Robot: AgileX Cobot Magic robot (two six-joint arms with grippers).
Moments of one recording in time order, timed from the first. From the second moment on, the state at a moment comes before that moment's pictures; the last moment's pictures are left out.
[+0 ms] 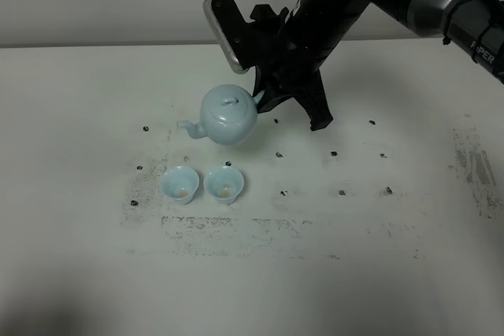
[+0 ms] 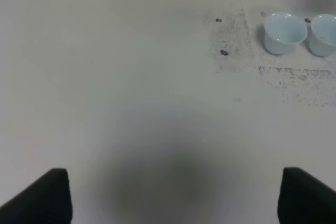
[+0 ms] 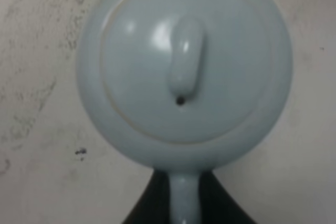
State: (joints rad) left arm 0.03 0.00 -0.46 -0.13 1.07 0.04; right arm 0.48 2.14 -1.99 0.34 1.23 -1.64
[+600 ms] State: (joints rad) left arm 0.03 0.00 -0.46 -0.13 1.07 0.04; right arm 0.53 2.36 -2.29 0.28 1.23 -1.93
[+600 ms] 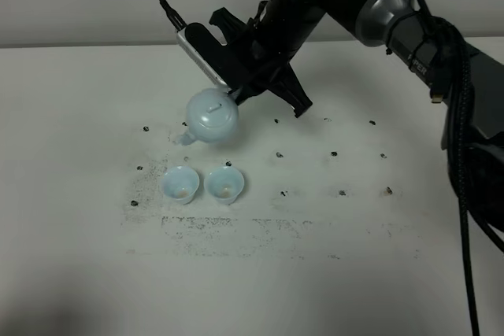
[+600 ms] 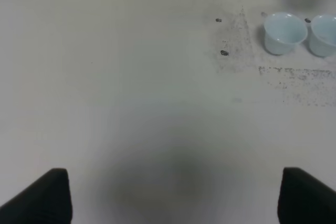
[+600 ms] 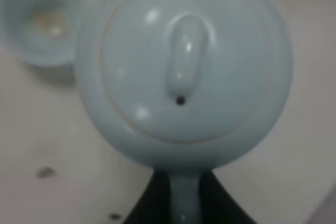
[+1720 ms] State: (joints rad) left arm 0.03 0.00 -0.46 -0.13 1.07 0.04; right arm 0.67 2.44 -2.41 -0.05 1.13 -2.13
